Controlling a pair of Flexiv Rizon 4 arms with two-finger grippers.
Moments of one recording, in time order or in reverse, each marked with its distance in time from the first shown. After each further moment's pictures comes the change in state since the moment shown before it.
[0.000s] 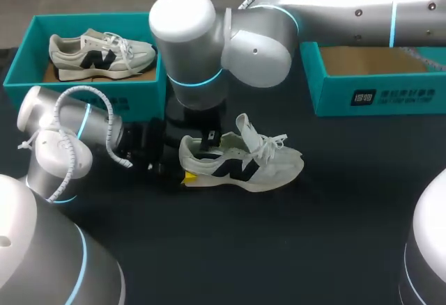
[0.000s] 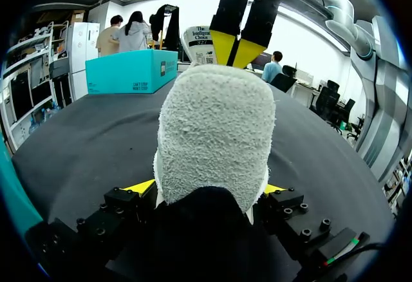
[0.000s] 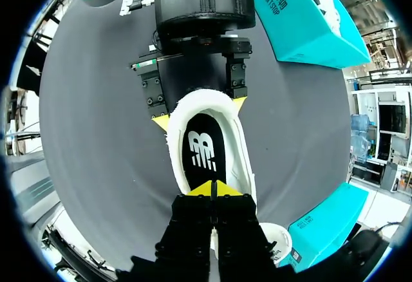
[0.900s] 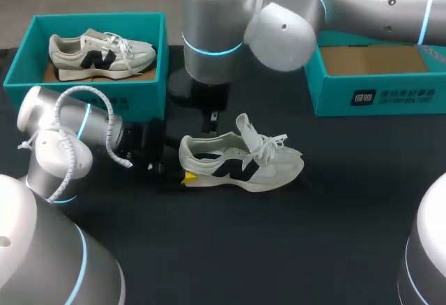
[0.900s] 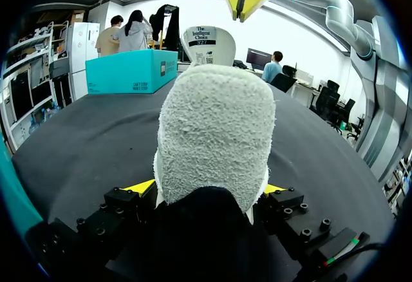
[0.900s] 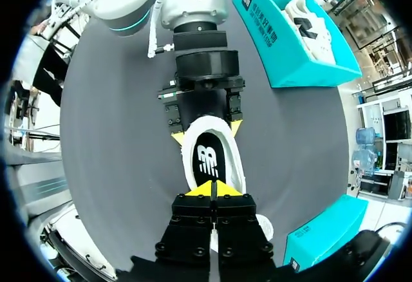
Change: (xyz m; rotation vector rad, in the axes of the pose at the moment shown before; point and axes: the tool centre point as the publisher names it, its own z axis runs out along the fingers) left arm 0.000 0.000 0.000 0.000 0.000 0.000; right arm -0.002 0.010 -0.042 -0.154 0.073 -0.022
